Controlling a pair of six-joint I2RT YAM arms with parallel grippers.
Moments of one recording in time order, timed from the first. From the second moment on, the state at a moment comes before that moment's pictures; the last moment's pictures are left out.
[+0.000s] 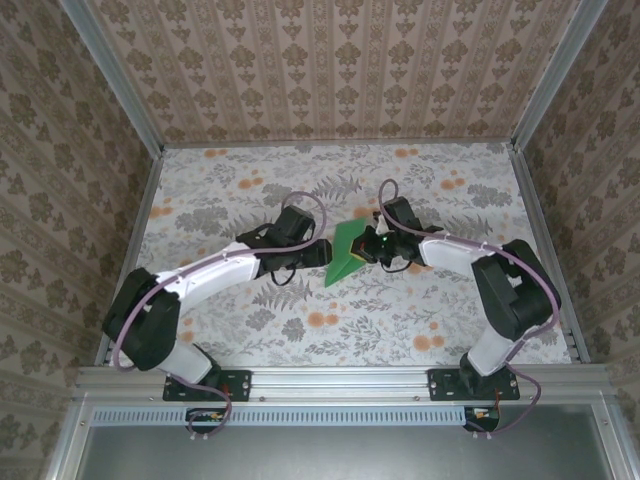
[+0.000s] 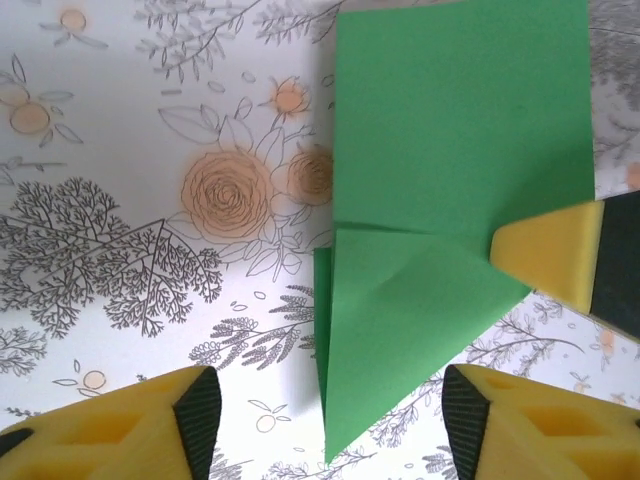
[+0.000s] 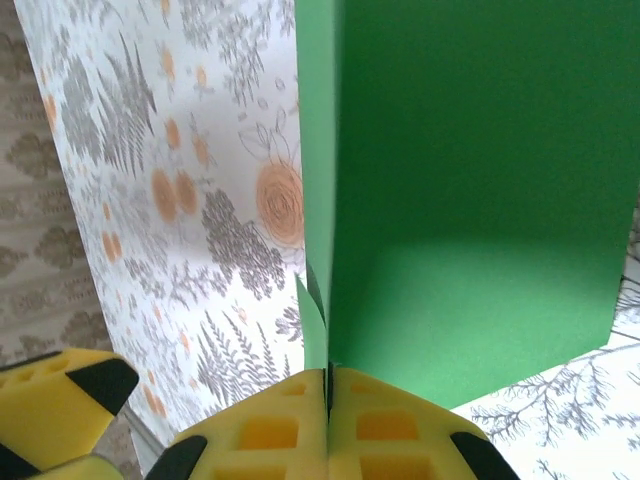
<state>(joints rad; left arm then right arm) -0.76 1.48 0.95 -0.37 0.05 -0.67 0.43 1.66 0.90 -0.10 -0.46 0.94</state>
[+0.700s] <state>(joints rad) -0.69 1.58 0.83 -0.06 0.19 -0.33 0.47 1.61 0.87 -0.20 -0.21 1.35</state>
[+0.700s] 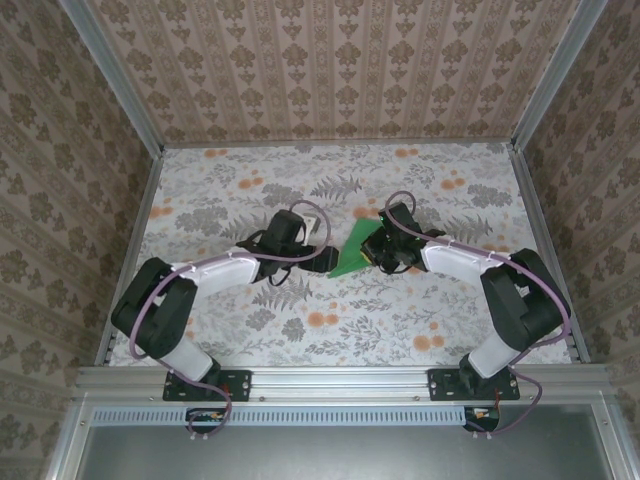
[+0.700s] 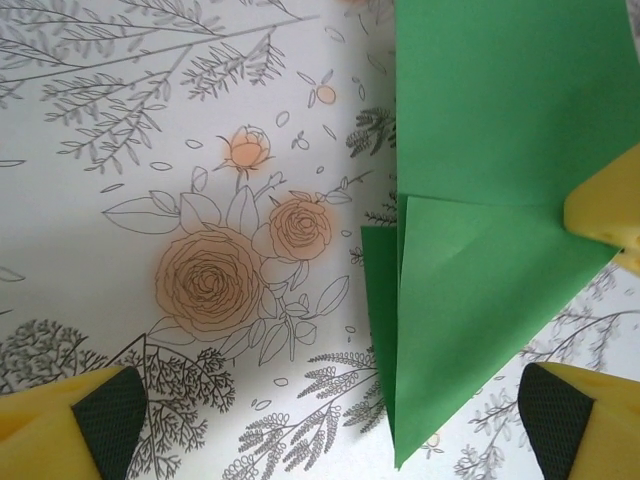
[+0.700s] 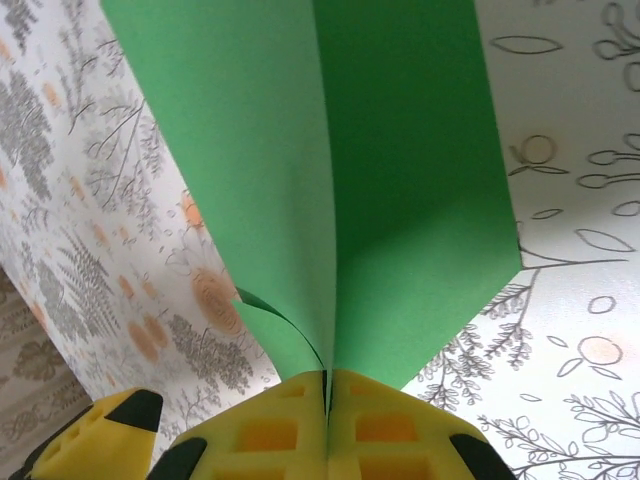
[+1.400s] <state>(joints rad) -0.82 1.73 0.81 0.16 0.25 0.06 0.47 1.61 0.91 -0.27 -0.21 1.40</state>
